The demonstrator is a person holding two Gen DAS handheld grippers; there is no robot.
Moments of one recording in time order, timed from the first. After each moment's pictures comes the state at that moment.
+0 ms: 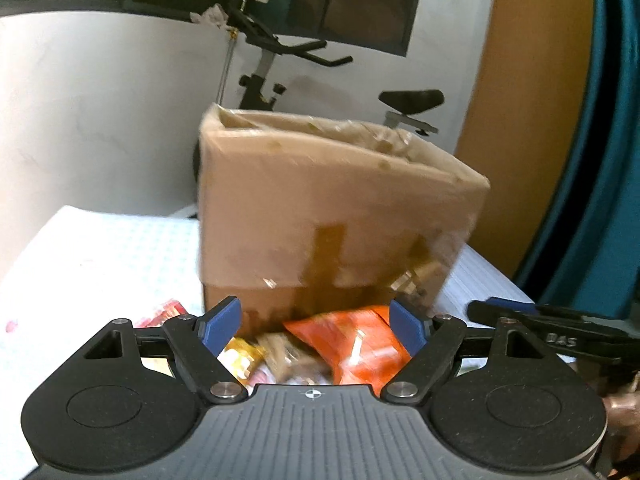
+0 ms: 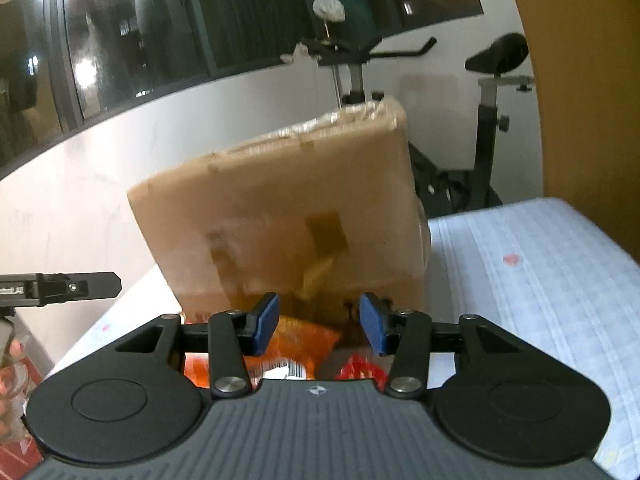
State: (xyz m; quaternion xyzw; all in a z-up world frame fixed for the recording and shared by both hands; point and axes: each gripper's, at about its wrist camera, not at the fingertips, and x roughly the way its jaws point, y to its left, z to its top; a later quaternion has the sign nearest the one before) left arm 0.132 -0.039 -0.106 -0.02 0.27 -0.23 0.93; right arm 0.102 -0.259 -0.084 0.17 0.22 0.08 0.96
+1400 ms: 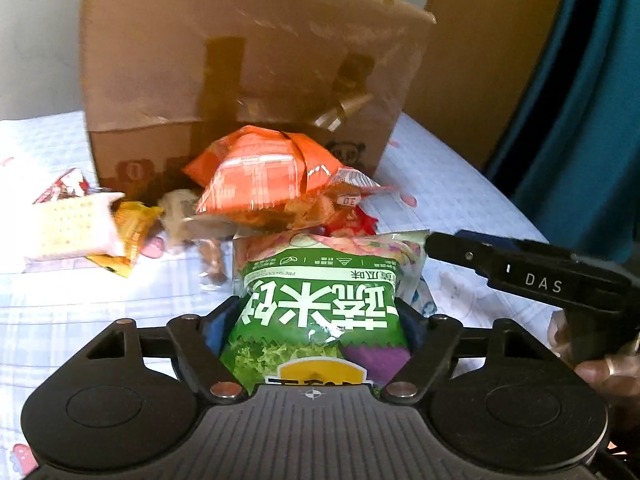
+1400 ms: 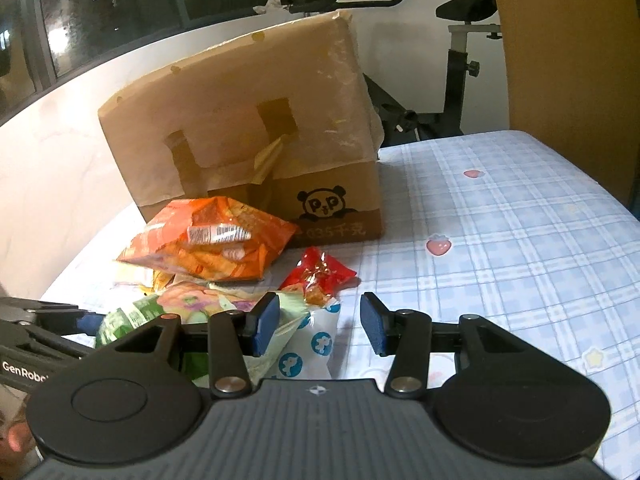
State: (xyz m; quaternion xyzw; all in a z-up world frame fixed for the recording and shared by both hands) left arm 0.114 -0.096 -0.188 0.01 0.39 -0.28 0.88; right arm 0.067 -0.265 -0.136 0.16 0.29 0.05 0.94
